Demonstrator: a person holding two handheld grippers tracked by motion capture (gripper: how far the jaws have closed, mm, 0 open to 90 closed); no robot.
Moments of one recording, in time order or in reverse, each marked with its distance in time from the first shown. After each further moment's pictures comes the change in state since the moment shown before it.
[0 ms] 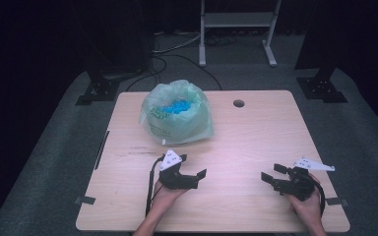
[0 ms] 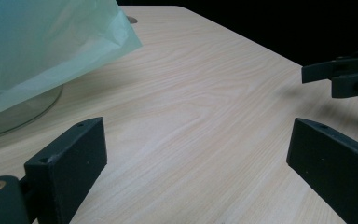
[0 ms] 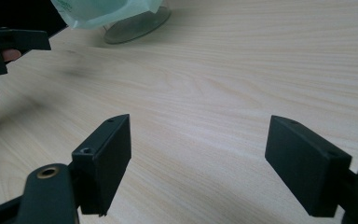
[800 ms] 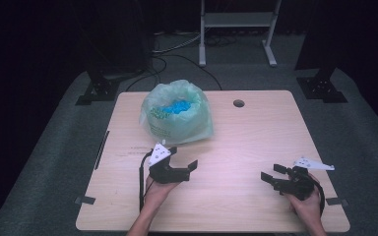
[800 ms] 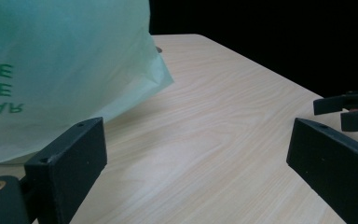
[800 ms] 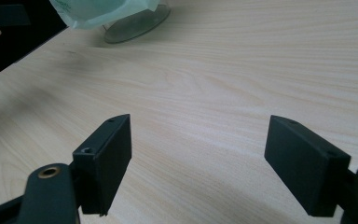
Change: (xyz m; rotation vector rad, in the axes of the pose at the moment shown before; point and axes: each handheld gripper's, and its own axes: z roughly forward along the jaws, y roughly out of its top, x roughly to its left) left arm 0.014 0.020 -0.025 -0.081 0.072 -0.015; right arm -0.001 0.000 0.002 0.005 0.006 0.020
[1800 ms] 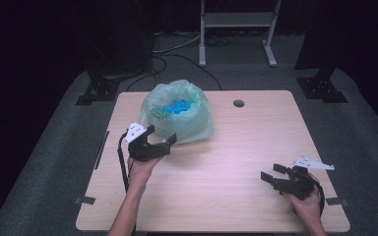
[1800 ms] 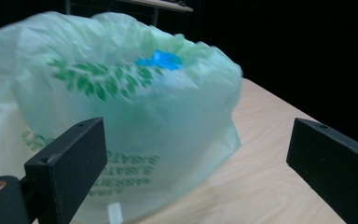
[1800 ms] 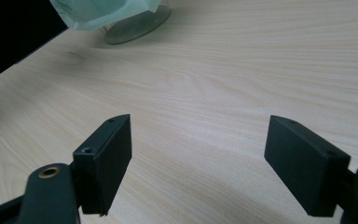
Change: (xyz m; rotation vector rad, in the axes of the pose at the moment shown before) left arm 0.051 0.056 -0.020 -0.101 0.157 -0.054; right arm 0.000 0.001 0.000 0.000 0.001 0.003
